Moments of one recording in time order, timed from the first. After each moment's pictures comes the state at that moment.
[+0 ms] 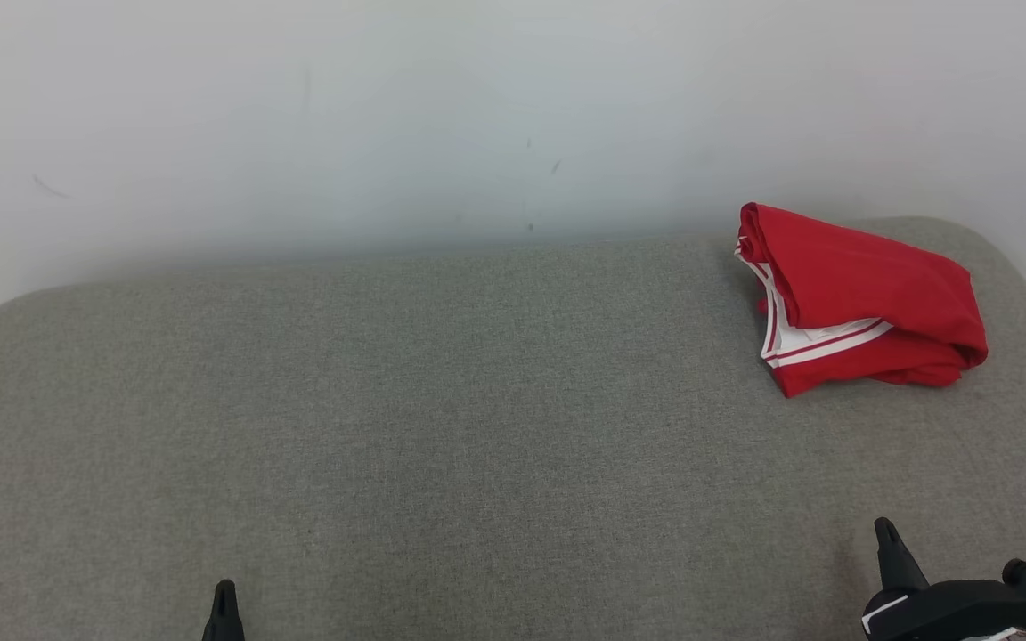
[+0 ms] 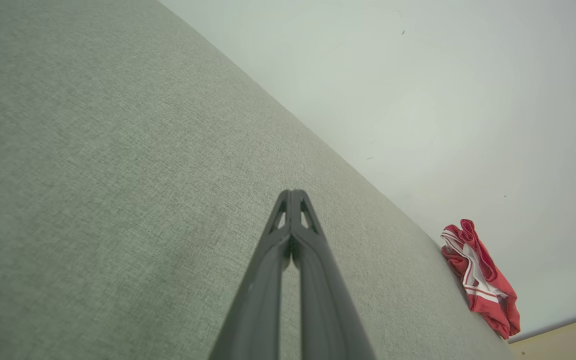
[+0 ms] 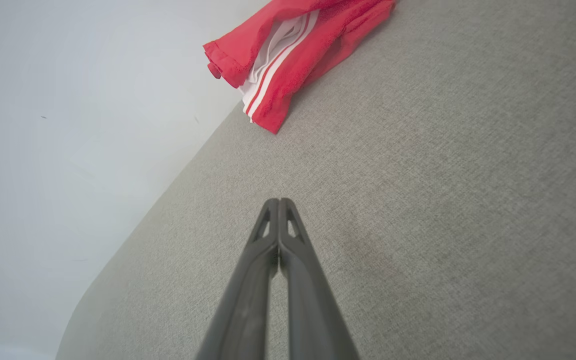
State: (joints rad) left arm -0.03 0.05 -0.07 0.20 -0.77 0.01 -0.26; right arm -0.12 -0.11 -0.02 0.34 0.75 0.13 0.04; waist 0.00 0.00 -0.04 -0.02
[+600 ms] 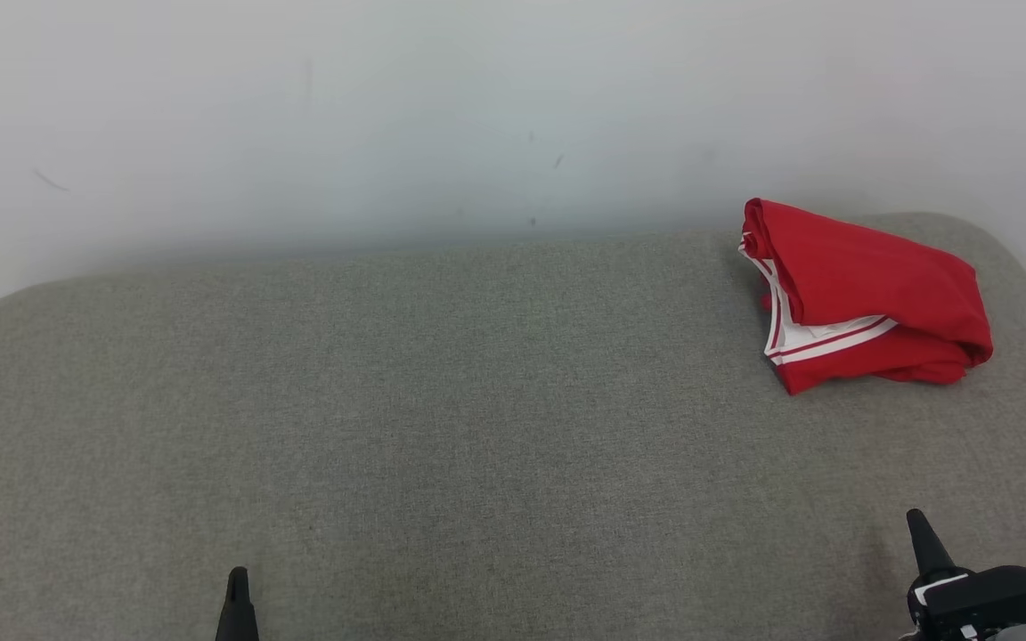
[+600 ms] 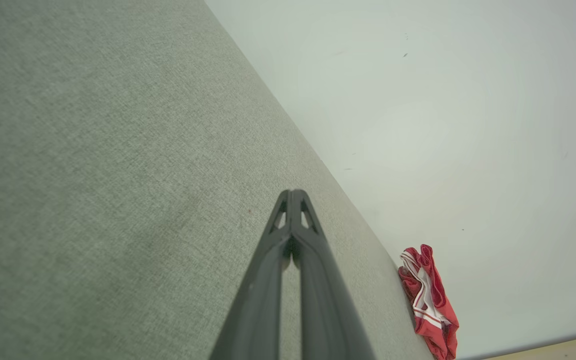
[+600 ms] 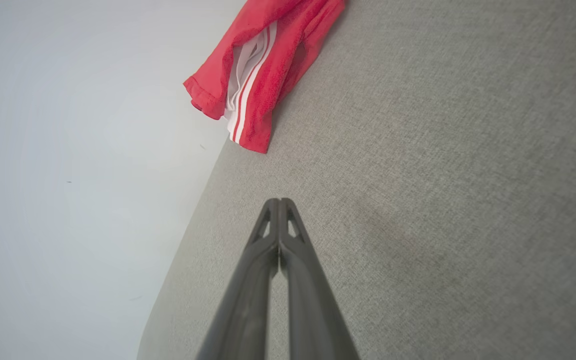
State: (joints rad) left arm -0.07 0.05 -0.12 0.23 -1.01 -0.03 -0.26; right arm -0.16 -0.12 -0.13 0.37 0.97 0.13 0.15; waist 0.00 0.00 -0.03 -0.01
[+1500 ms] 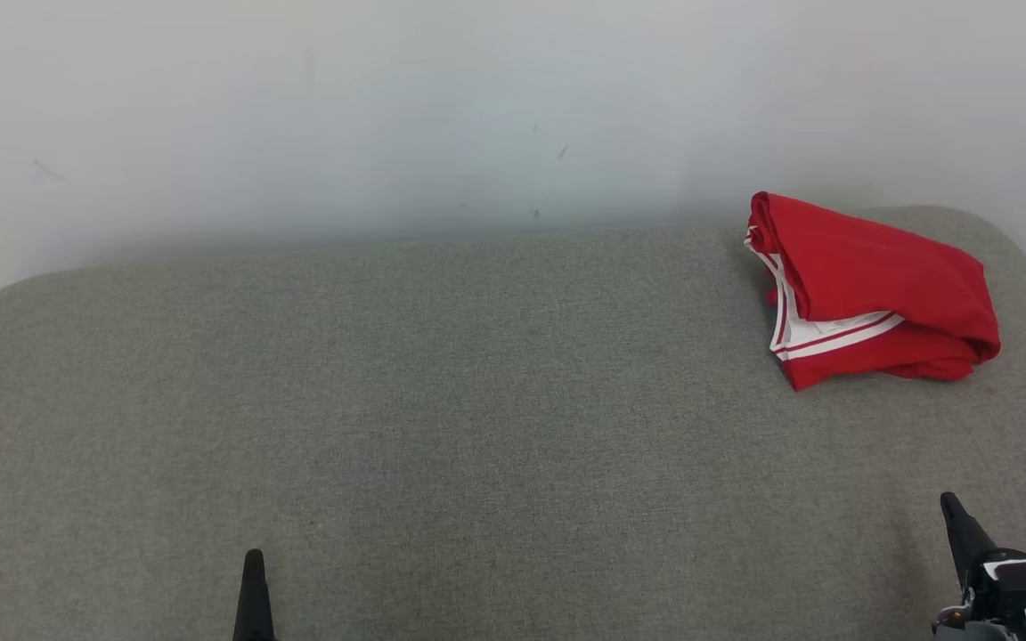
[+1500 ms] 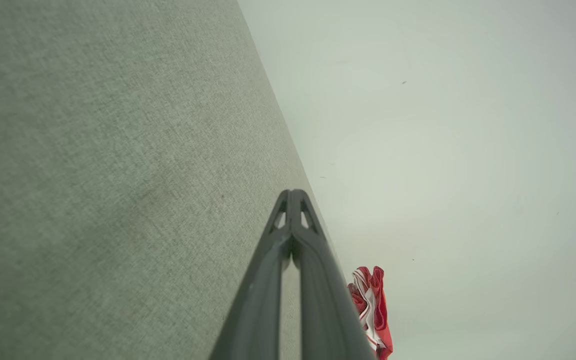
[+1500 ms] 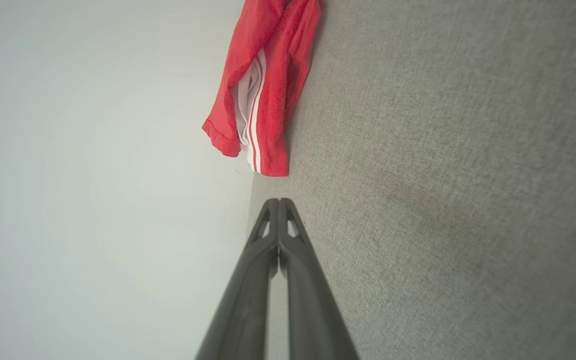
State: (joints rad) left arm -0.13 0.05 -0.18 0.26 -1.30 -0.08 -0.26; right arm -0.22 -0.13 -0.27 0.41 1.24 0.13 0.29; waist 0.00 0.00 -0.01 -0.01
